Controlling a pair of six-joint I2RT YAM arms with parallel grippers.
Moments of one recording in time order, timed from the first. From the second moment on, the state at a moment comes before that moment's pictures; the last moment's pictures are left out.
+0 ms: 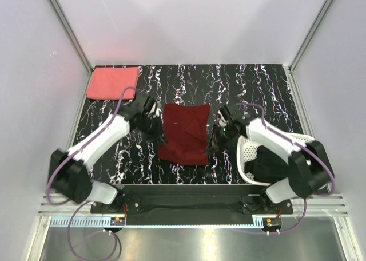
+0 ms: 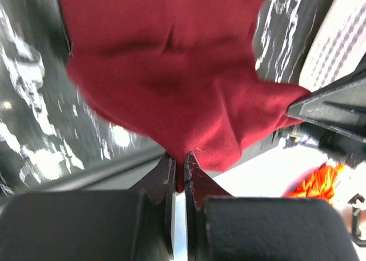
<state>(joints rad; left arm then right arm) -0.49 1.34 1.06 -0.87 0.37 -0.65 0.54 1.42 0.93 -0.69 -0.54 0.81</state>
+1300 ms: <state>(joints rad) -0.11 2.42 2.07 -0.42 0.54 -0.68 0.18 2.71 2.47 -0.57 -0.79 0.72</state>
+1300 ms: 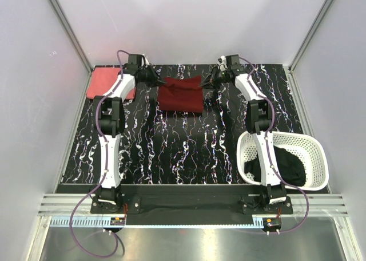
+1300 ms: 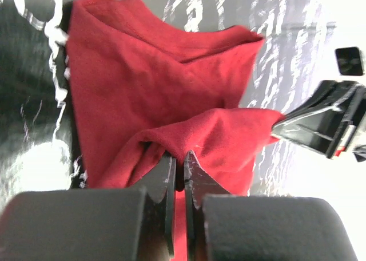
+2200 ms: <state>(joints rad) -0.11 2.38 2.09 -0.36 0.36 -0.67 0.18 2.79 2.55 -0.20 -0.79 1.01</state>
